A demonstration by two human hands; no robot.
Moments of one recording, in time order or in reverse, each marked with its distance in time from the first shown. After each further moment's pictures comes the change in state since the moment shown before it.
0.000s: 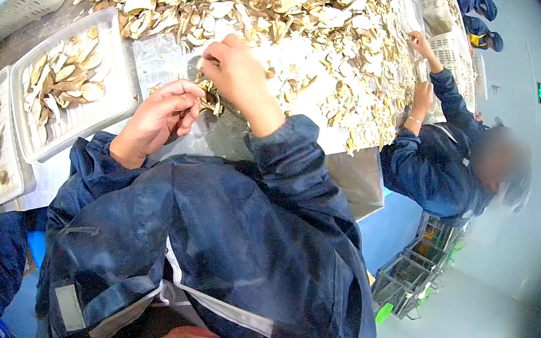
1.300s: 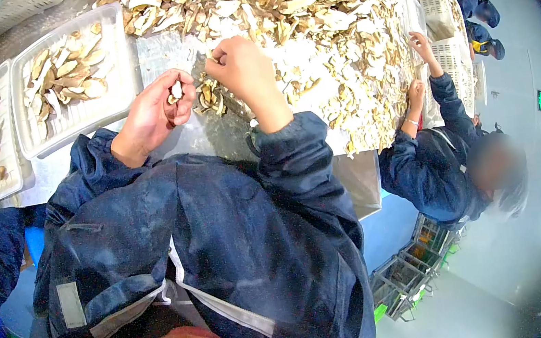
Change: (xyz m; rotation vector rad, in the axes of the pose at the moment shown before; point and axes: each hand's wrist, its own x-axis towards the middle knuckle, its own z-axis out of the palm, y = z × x) left_hand 0.000 0.000 -0.006 -0.208 0.114 0.084; right_hand 0.012 -0.007 -0.012 -0.078 -0.171 0.175
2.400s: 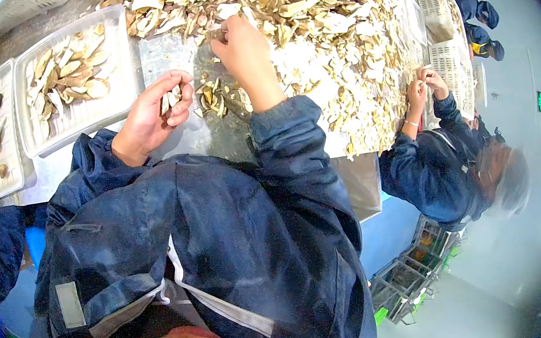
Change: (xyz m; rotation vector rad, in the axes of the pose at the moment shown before) left_hand -0.001 0.004 -0.002 -0.102 -0.080 0.015; right_hand 0.037 0.024 0.018 -0.037 0.208 -0.080
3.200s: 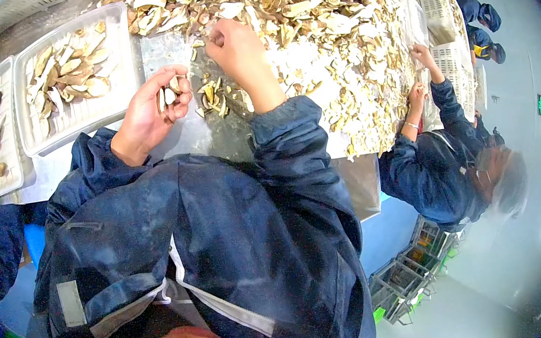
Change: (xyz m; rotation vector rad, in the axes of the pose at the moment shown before) left_hand 0.003 0.000 -0.006 -0.014 0.055 0.097; right_hand 0.000 -0.008 0.002 0.144 -0.086 -0.068
